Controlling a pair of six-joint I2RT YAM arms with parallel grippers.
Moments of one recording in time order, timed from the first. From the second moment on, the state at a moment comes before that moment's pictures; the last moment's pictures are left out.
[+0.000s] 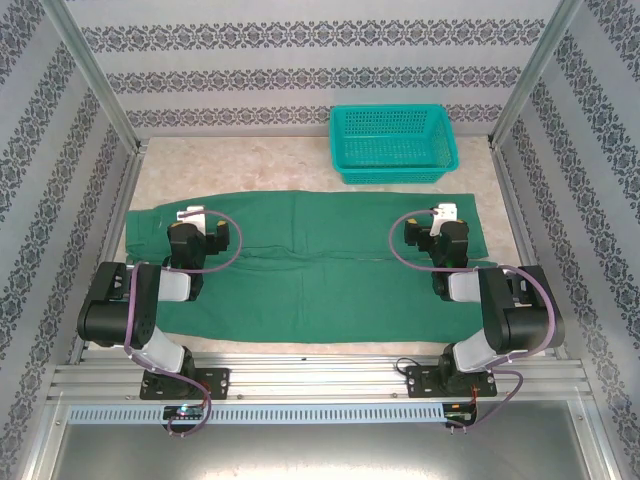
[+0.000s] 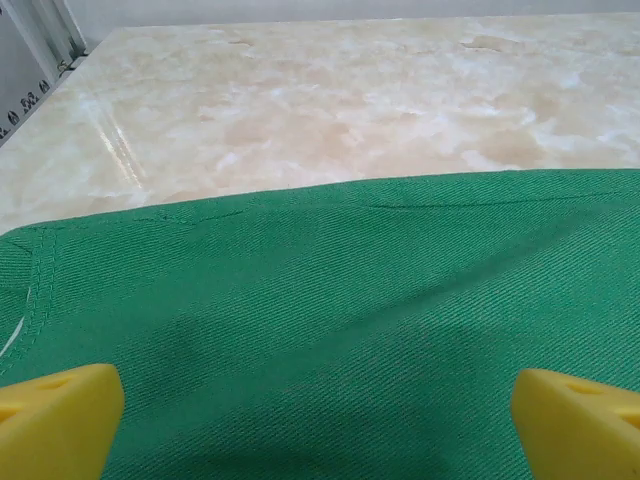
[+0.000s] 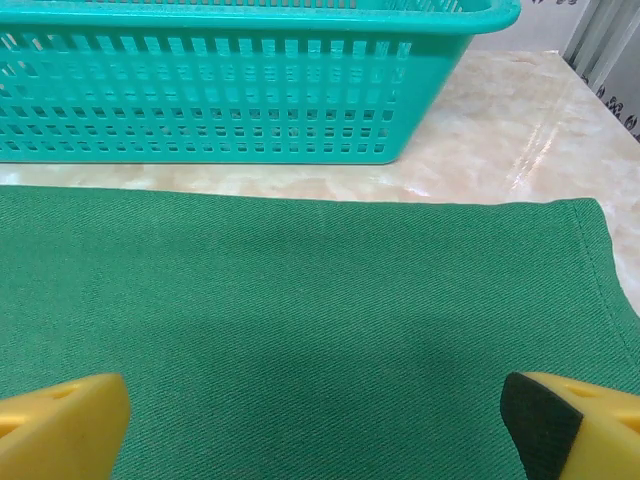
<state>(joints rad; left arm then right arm) -0.01 1.57 0.40 0.77 -0.15 -0.01 0.02 1.52 0.37 0.76 0.06 0.01</state>
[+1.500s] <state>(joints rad) 0.11 1.68 1.10 -0.06 -0.04 -0.22 -0.04 1.45 0.87 0.18 0.22 0.17</state>
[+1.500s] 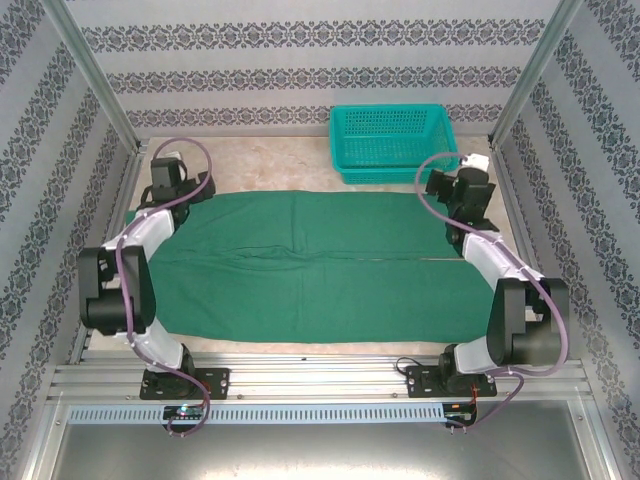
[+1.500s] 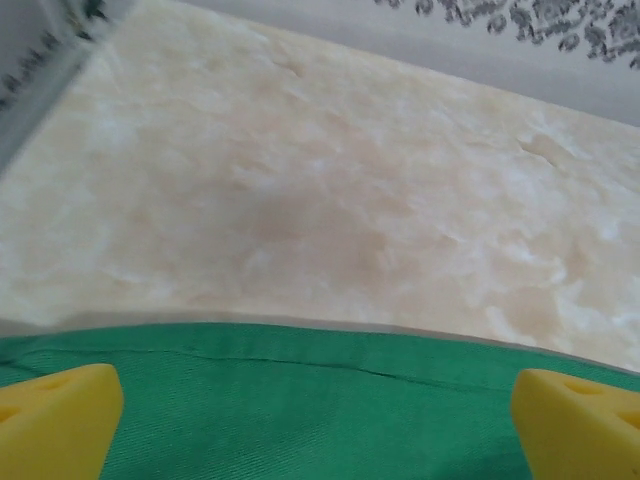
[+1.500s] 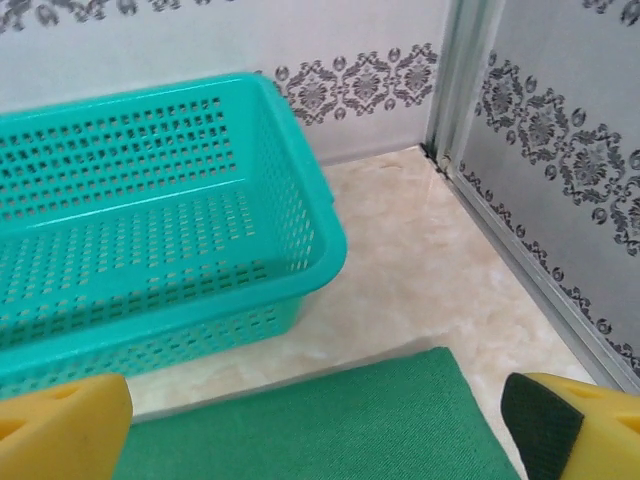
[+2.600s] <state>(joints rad) 0.55 2.13 1.53 -0.53 0.06 -0.39 -0.28 1.65 1.16 -0.30 0.14 0.41</state>
